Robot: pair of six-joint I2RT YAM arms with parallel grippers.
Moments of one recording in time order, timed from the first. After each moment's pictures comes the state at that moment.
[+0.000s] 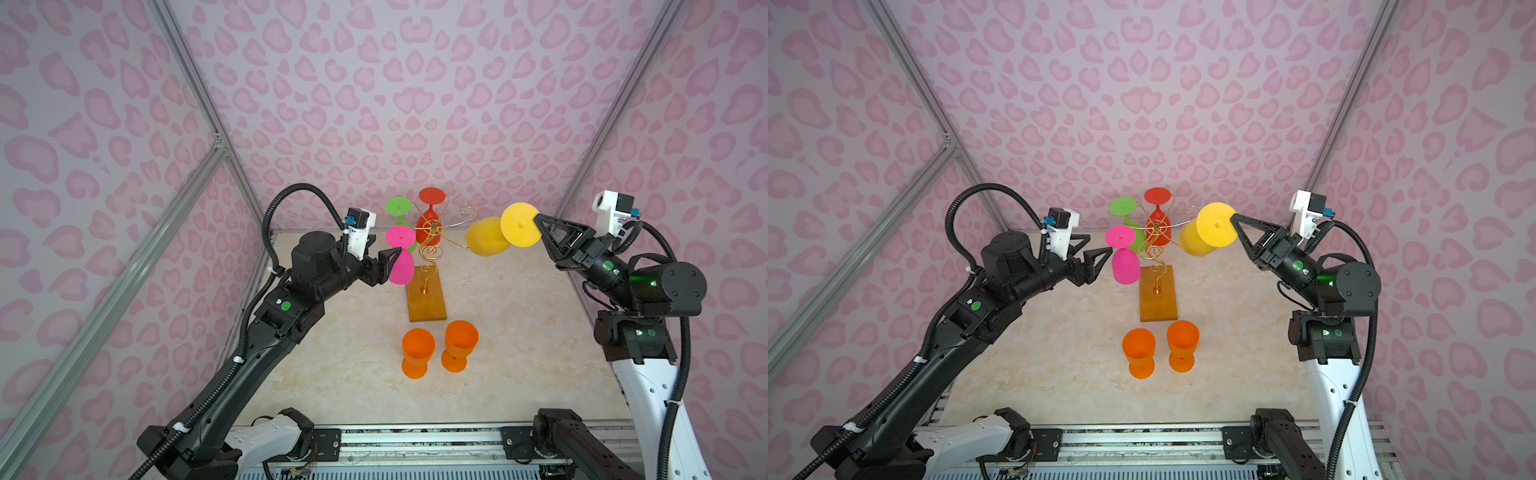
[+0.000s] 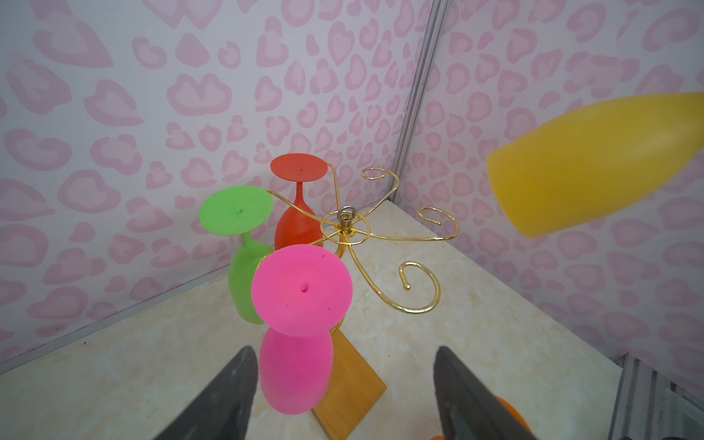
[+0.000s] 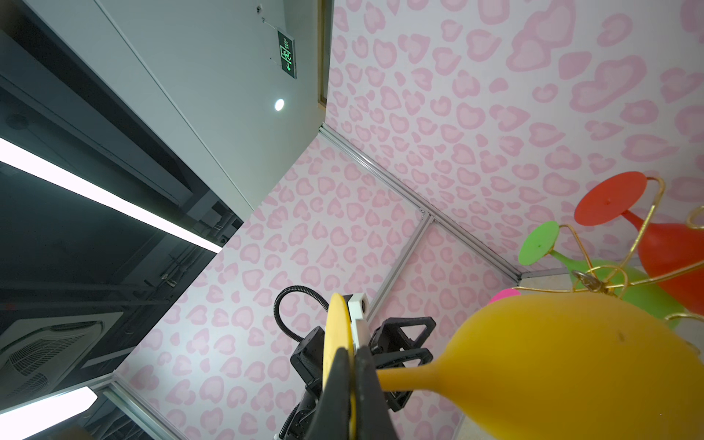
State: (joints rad) left arm -0.53 1.15 1.33 -0.33 0.22 -0.12; right arm -0.03 0.91 1.17 0.30 -0.85 1.45
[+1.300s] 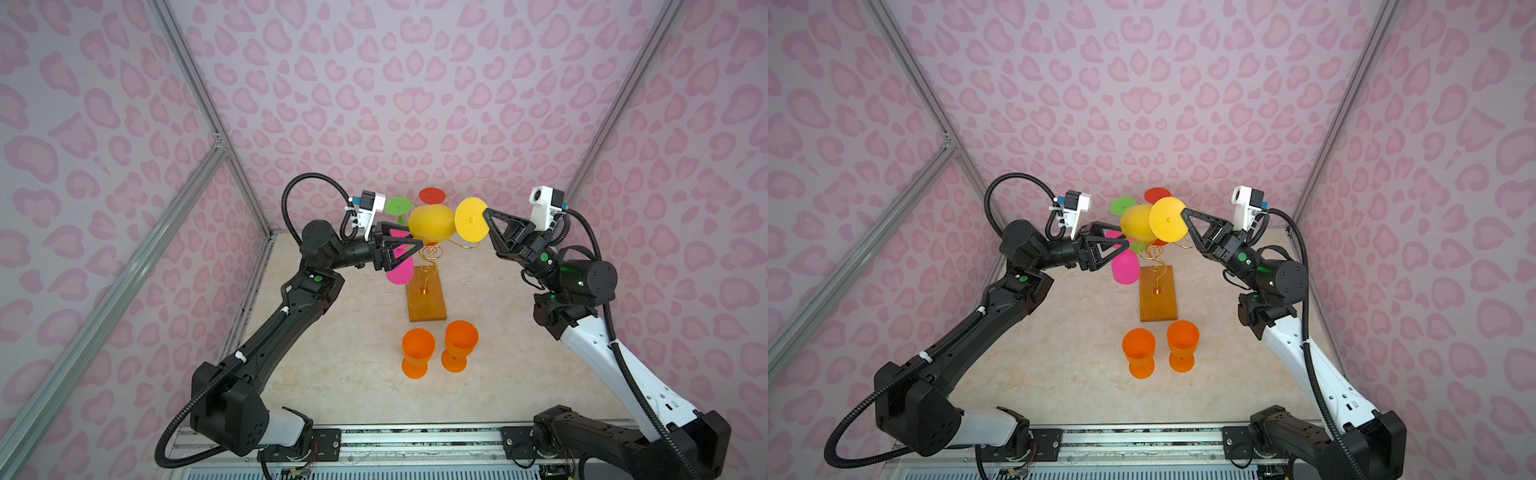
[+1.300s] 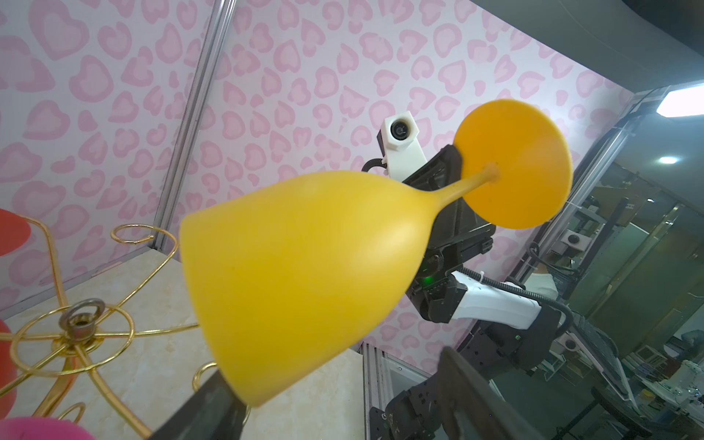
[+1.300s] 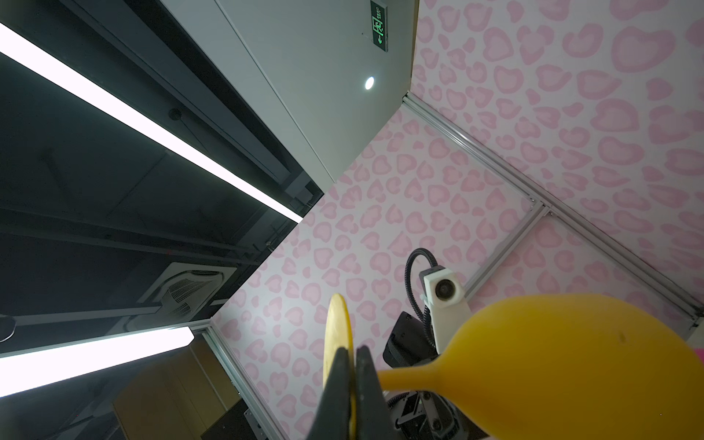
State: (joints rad) left arm -0.42 1.41 1.24 0.50 1.01 -0.74; right arm 0.35 1.16 1.04 0.91 -0.64 1.53
